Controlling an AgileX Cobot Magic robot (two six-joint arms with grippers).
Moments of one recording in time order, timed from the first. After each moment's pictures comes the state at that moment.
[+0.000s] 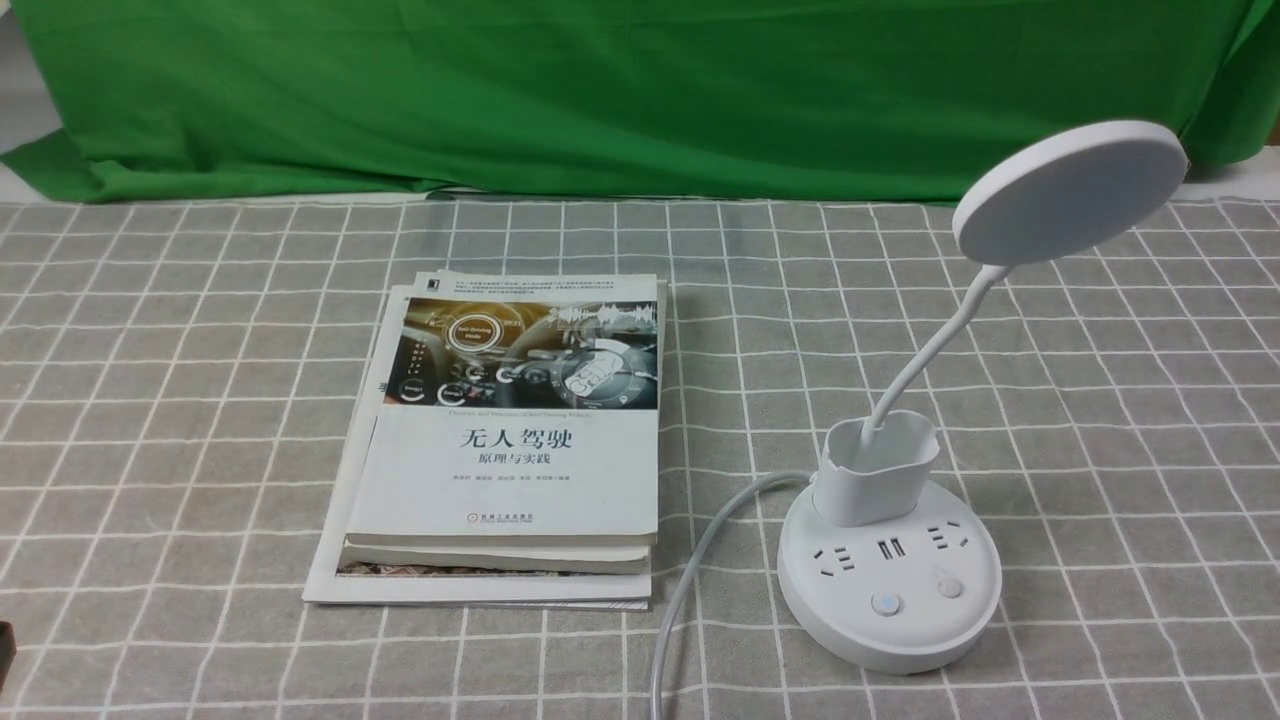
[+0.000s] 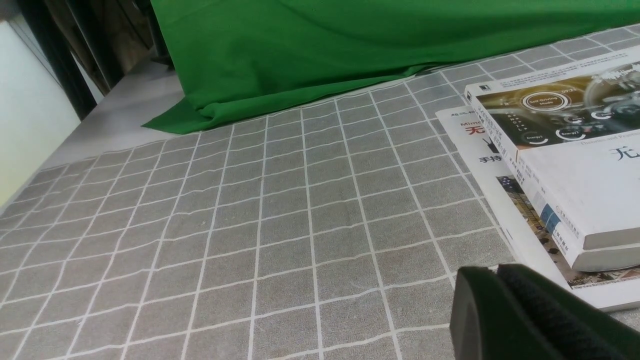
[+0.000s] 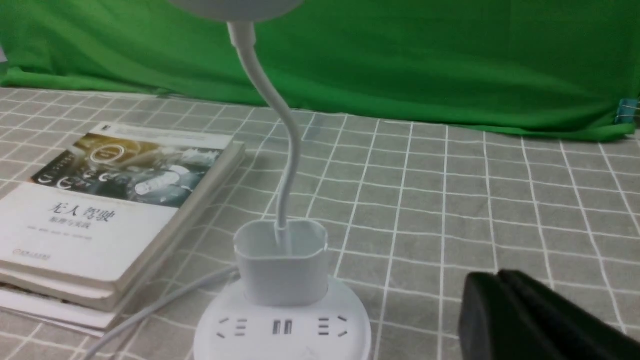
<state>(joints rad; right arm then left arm) 0.29 0.36 -0.31 -0.02 0.27 0.03 0.02 0.00 0.01 0.06 0.24 0.22</state>
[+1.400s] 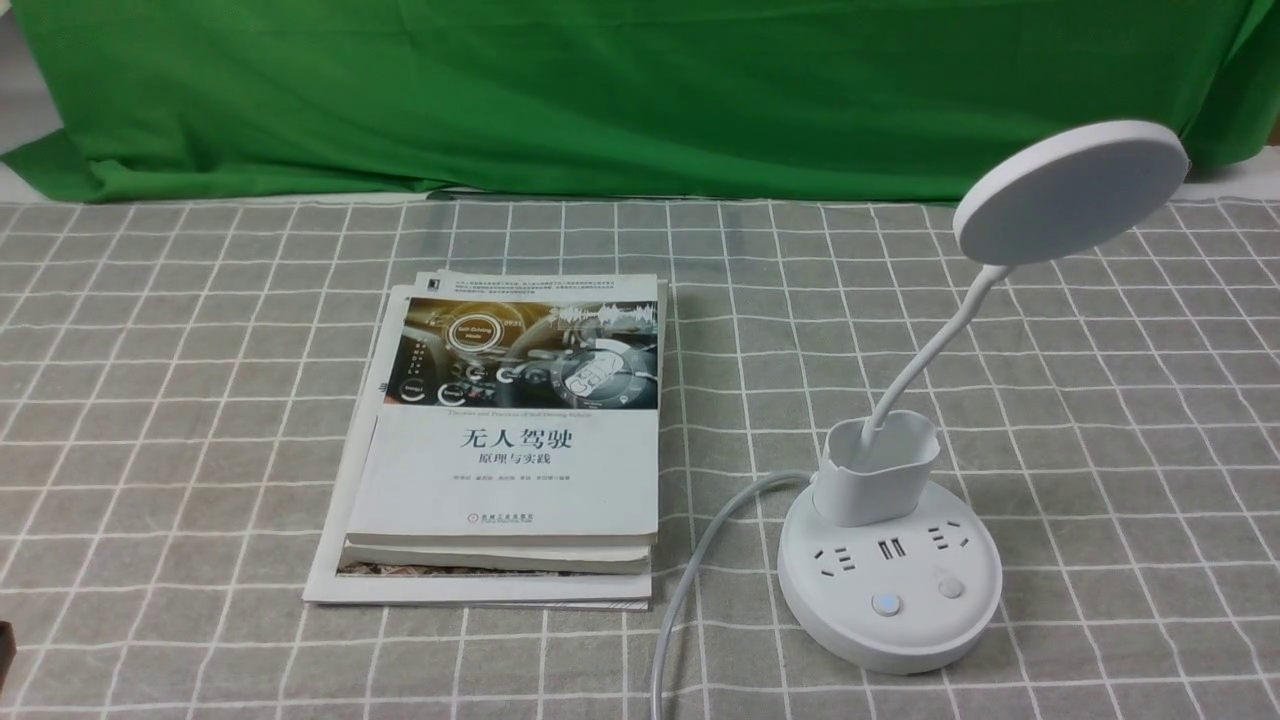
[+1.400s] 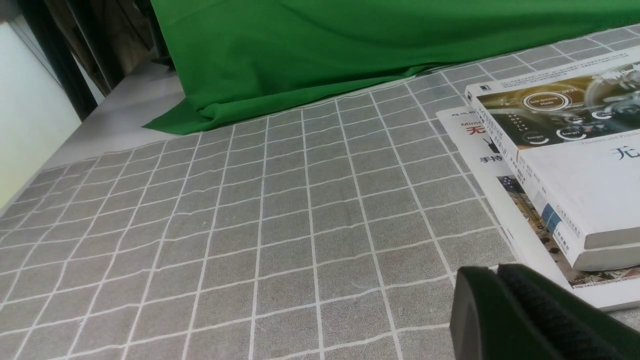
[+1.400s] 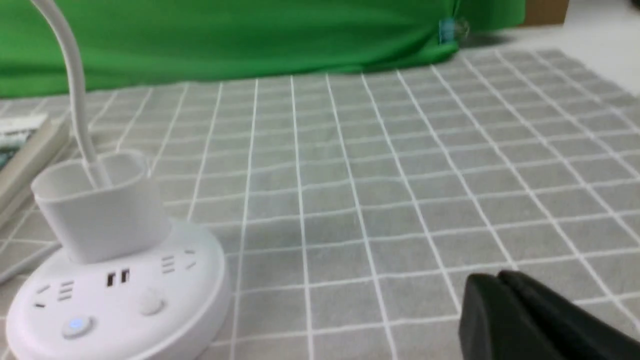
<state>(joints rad) -0.01 0.00 0.01 0.00 0.30 0.08 0.02 0.00 0.01 0.06 0.24 0.22</state>
